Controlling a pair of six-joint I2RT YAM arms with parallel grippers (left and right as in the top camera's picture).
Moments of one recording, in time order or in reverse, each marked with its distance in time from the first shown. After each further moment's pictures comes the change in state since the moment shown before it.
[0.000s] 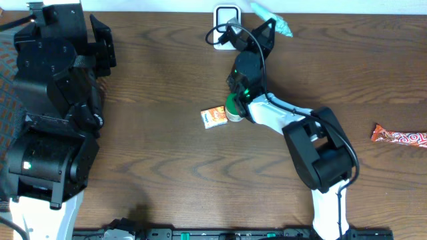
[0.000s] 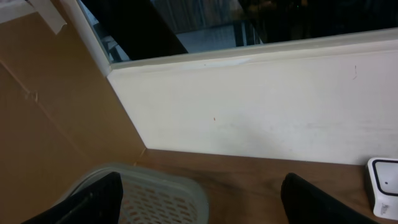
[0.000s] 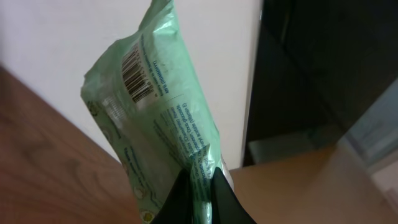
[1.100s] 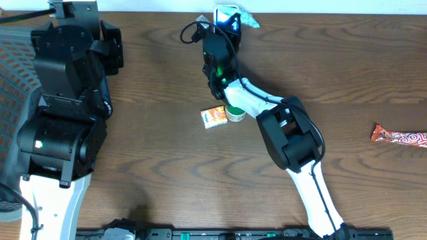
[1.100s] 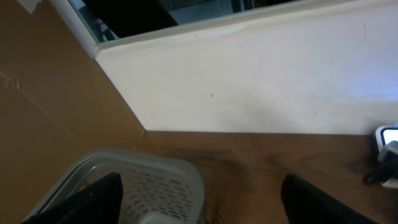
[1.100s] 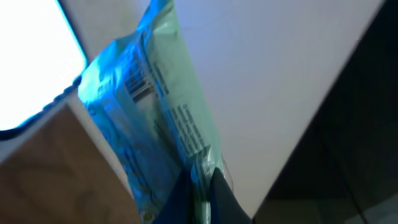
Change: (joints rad) left arm 0.000 0.059 0.000 -0.063 0.000 0.000; right arm 0.039 0.308 0.470 -0.328 -0.071 0.005
